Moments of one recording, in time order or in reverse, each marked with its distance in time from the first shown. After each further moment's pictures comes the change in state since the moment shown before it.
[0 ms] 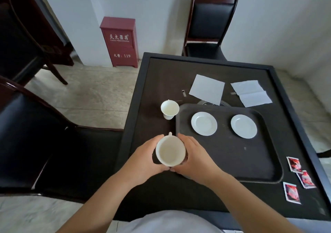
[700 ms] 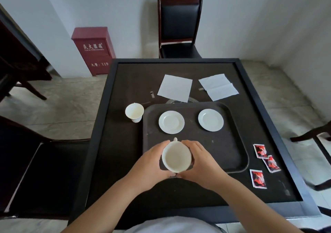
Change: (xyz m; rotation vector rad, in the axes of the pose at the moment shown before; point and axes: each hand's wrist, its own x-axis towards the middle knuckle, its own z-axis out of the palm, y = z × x) left_hand 0.038 0.096 0.113 0.049 -0.123 0.034; right_hand -0.080 0.109 -0.078 0.097 0.086 0.057
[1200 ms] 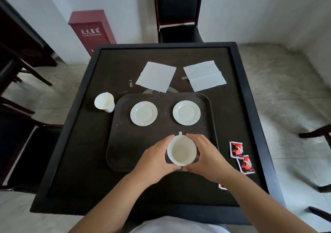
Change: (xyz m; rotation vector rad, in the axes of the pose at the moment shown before) left_hand 0.082 0.101 0.138 0.075 0.049 -0.140; right_hand -0.020 0.157 -0.110 0.064 -0.106 -0.015
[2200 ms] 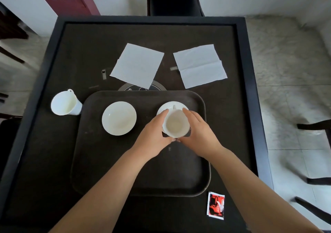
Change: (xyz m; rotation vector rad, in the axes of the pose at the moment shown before) left_hand 0.178 -0.016 0.034 -0.100 0.011 -0.127; right_hand 0.144 0.092 -0.030 -0.049 0.079 0.082
